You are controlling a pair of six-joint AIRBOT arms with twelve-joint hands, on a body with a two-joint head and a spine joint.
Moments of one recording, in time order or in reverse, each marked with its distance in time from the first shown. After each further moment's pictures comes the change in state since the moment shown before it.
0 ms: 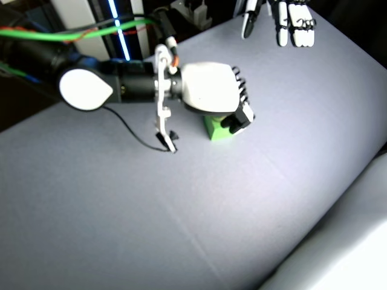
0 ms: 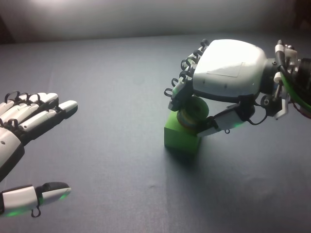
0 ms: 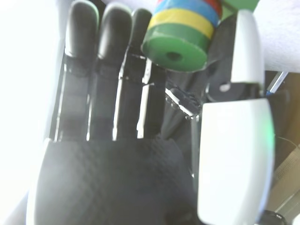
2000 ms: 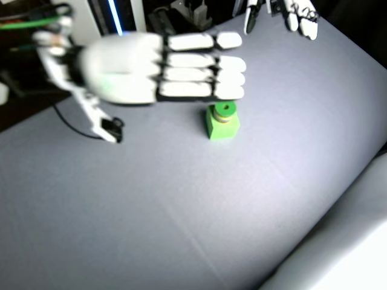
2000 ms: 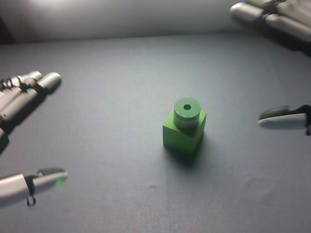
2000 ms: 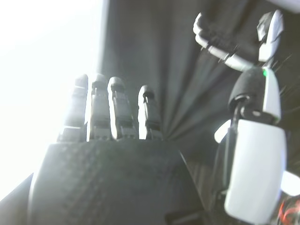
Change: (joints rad) left arm 0.027 -0.009 0.029 -0.015 -0.143 -0.124; right arm -0.370 0.356 -0.286 0.576 0.650 -0.169
